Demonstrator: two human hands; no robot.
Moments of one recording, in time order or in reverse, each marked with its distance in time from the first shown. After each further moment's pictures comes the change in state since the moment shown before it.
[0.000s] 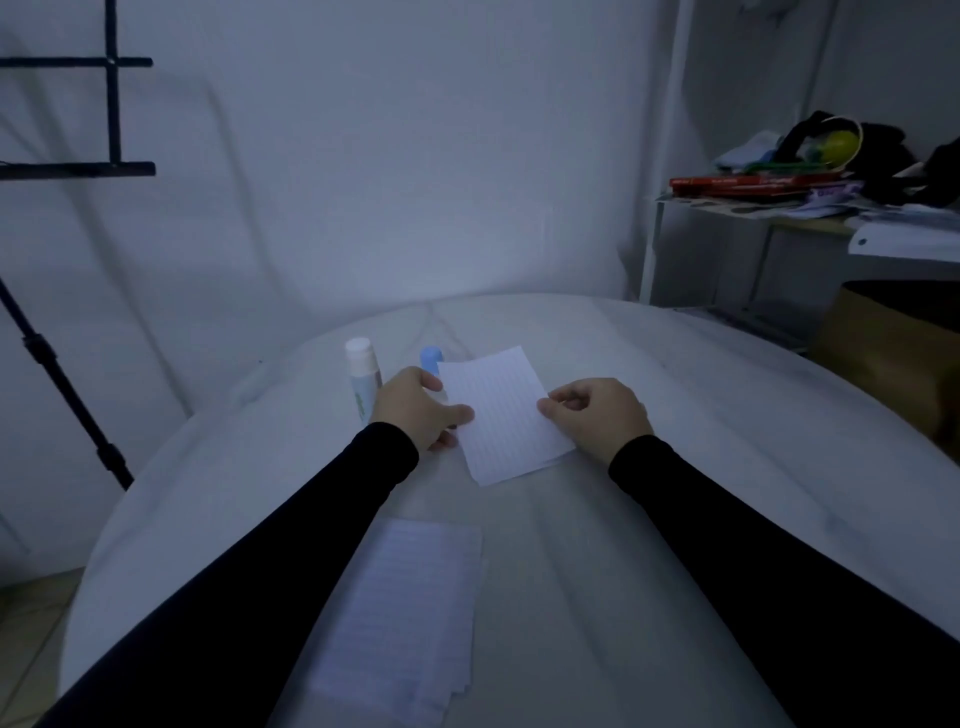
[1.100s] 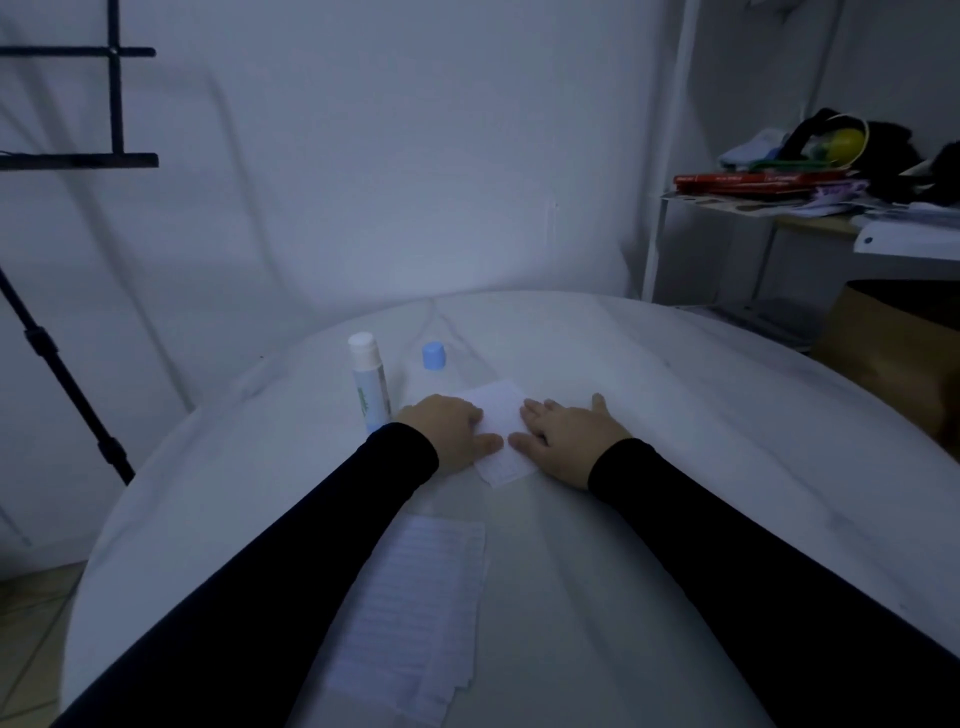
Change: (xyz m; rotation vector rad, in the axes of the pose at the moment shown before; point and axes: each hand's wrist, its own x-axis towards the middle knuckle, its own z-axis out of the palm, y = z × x) left_hand 0.006 -0.006 0.017 1.058 -0.255 0.293; right_hand -0.013 -0.020 0.010 -0.737 -0.486 -0.309
